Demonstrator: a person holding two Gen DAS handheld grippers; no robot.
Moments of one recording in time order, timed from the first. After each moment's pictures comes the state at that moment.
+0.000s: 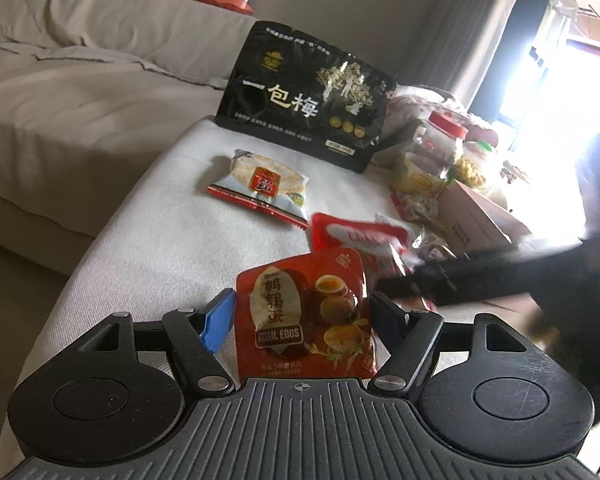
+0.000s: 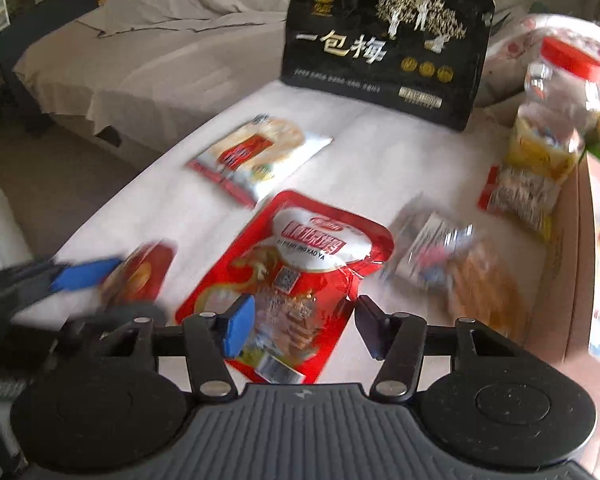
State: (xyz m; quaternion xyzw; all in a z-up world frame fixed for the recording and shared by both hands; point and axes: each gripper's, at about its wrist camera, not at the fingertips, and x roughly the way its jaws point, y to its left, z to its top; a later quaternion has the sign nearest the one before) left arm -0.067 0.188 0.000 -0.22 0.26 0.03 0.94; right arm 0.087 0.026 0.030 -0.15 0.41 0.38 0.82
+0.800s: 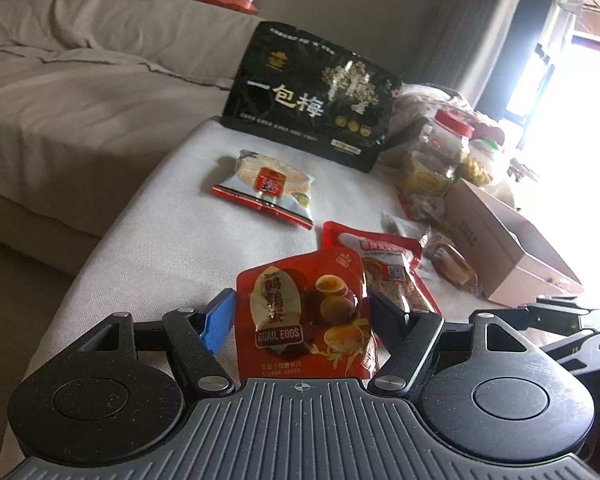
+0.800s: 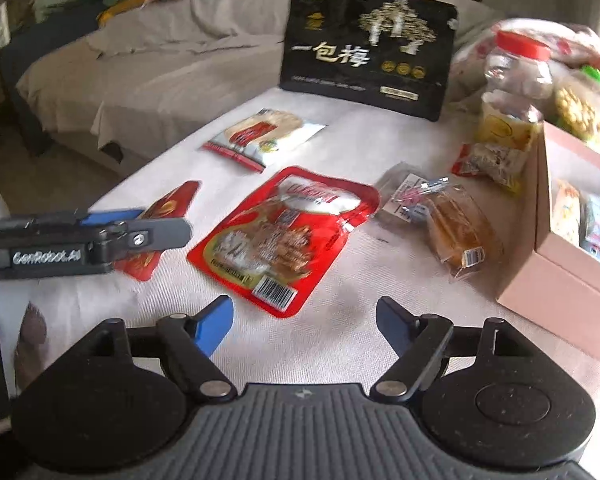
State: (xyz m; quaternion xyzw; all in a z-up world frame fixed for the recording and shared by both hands) left arm -0.066 0.187 0.002 -0.22 0.26 0.05 0.94; right arm 0.042 -0.018 0.026 -0.12 0.37 0.37 0.85
